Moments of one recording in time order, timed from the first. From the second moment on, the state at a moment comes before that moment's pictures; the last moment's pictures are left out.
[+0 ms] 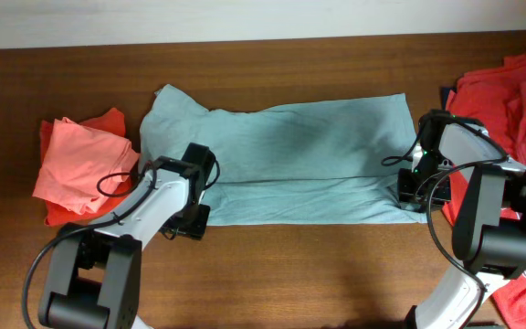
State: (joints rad) left arm -0.32 1.75 1.01 -0.97 -0.19 -0.10; right arm -0.20 2.00 1.28 -1.09 0.04 0.07
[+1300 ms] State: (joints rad) left arm -0.32 1.81 1.22 -1.10 -0.21 -0.10; right arm -0.20 2.00 1.28 -1.09 0.04 0.07
